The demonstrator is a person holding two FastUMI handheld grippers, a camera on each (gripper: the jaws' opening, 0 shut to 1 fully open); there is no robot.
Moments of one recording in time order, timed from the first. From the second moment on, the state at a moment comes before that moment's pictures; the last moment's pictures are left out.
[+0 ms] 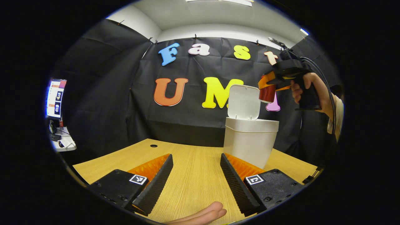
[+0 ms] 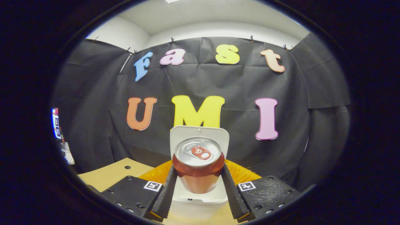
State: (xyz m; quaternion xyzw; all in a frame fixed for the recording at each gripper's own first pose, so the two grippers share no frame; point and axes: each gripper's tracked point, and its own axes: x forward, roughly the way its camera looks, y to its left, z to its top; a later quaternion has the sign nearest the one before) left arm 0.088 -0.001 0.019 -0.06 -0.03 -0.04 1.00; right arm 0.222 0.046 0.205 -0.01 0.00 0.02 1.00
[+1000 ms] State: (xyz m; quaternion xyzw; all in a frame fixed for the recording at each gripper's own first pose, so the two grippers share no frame) left arm 0.093 0.011 0.005 -0.07 -0.02 -0.03 1.00; right arm 0.289 0.085 0.199 -0.01 0.05 0.03 1.00
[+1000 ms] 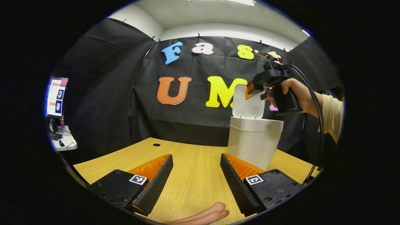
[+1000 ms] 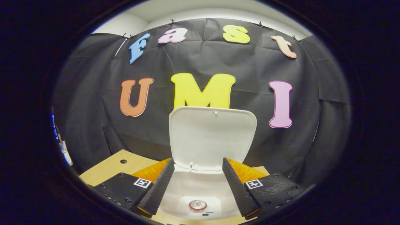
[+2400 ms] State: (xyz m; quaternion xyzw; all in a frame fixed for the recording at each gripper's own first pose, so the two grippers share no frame) left arm 0.111 0.019 -0.022 -0.09 0.02 0.00 1.00; right arm 0.332 0.065 0.279 0.02 -0.01 0.03 1.00
